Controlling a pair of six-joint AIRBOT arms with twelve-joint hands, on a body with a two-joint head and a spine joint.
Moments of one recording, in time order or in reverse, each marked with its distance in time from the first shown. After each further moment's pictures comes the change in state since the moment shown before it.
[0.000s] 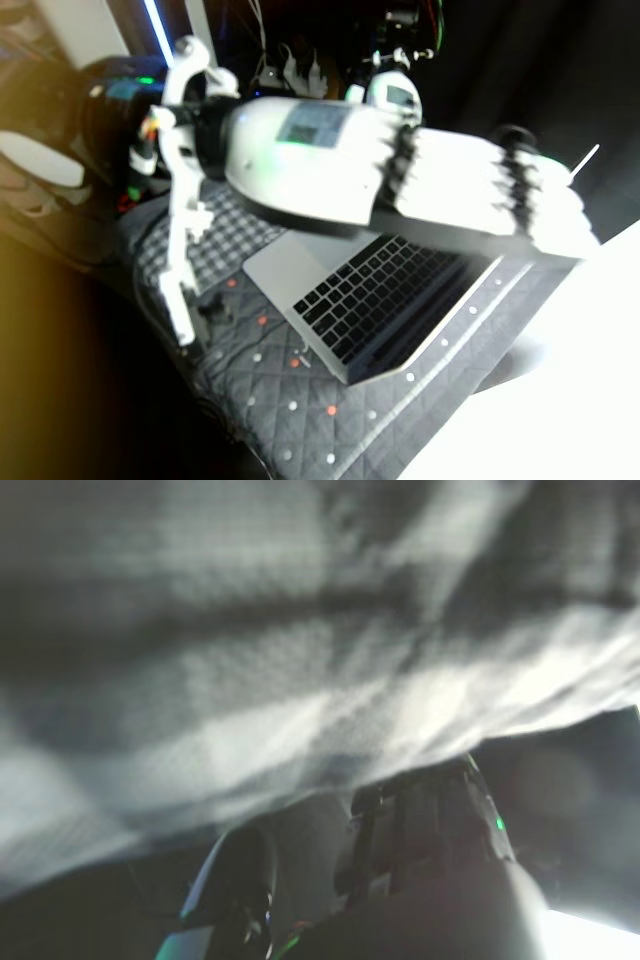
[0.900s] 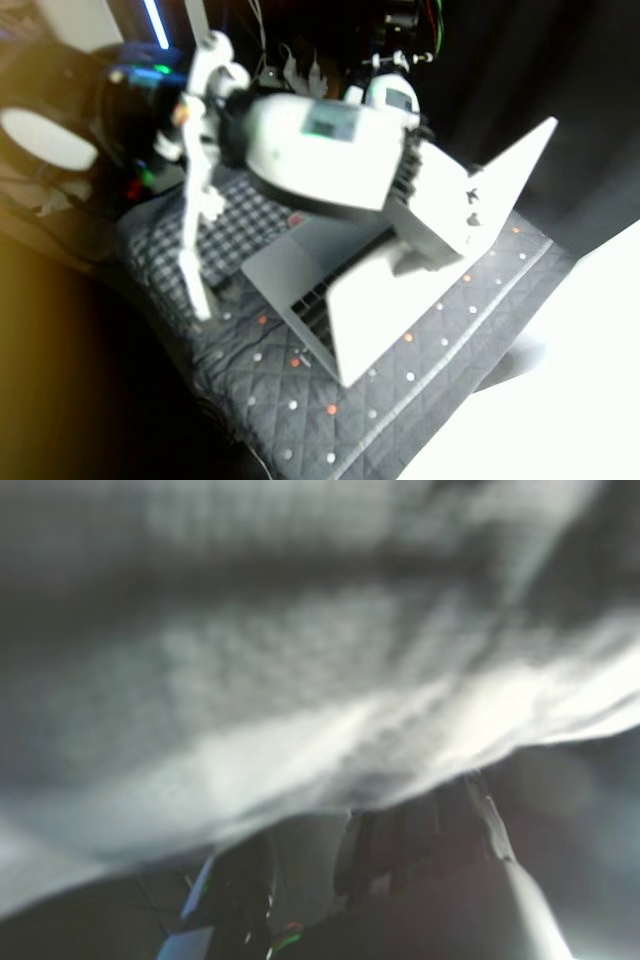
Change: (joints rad) left arm 0.000 0.007 -0.013 -0.024 -0.008 -0.024; right arm 0.001 0.111 -0.183 -0.181 -0.105 -0.006
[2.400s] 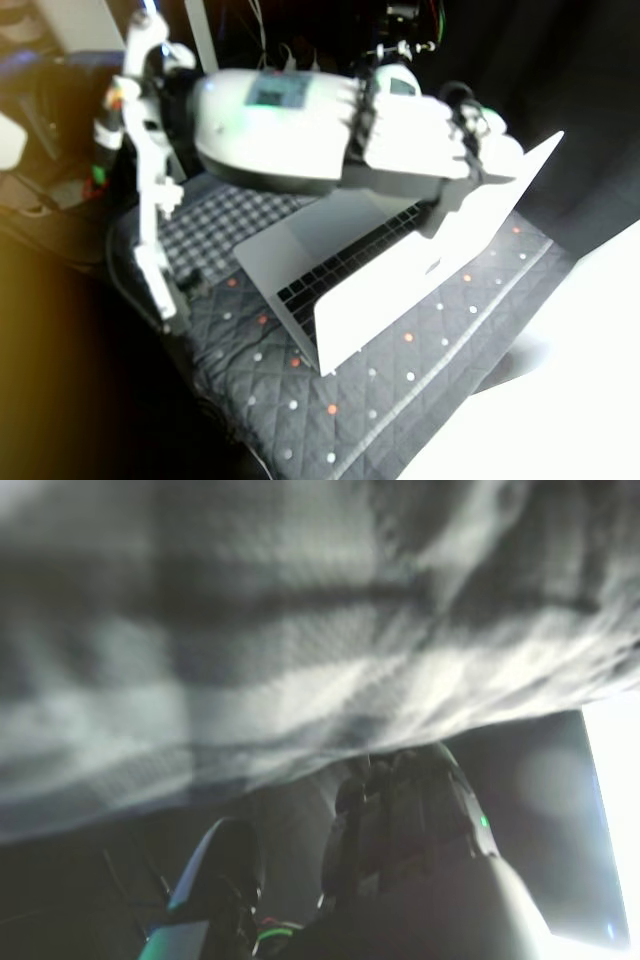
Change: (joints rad) left arm 0.051 0.039 -0.029 -0.069 -0.055 0.035; right arm -0.001 -0.032 0.131 -0.182 0.011 0.337
